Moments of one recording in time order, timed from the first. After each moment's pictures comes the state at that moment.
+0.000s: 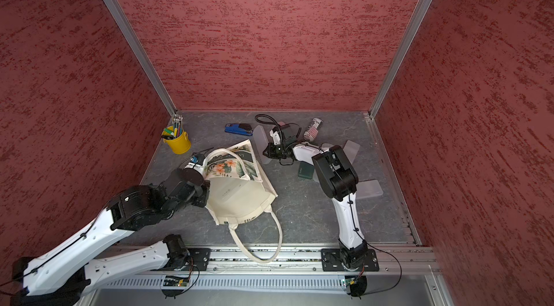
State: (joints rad) left arm -0.93 0.83 1.10 -1.20 -0.48 -0.52; right arm 0.46 2.16 1.43 -0.07 -0.47 0.55
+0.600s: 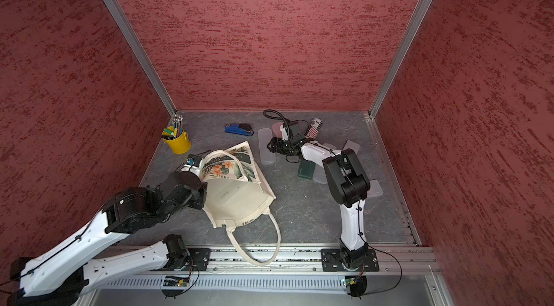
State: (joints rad) left arm -0.97 0.81 1.11 -1.23 -0.50 -0.57; right arm 0.43 1.95 1.33 -0.12 -0.34 0.56
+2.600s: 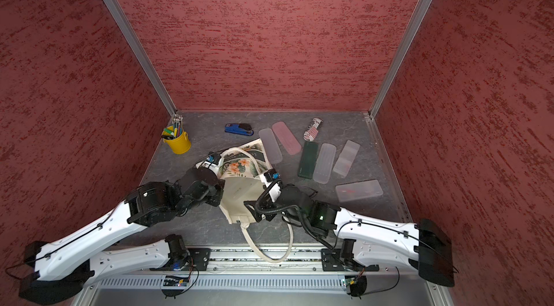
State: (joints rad) left arm -1.02 0.92 1.09 -1.06 -0.45 -0.52; right arm 1.19 1.07 0.65 0.06 0.09 0.46
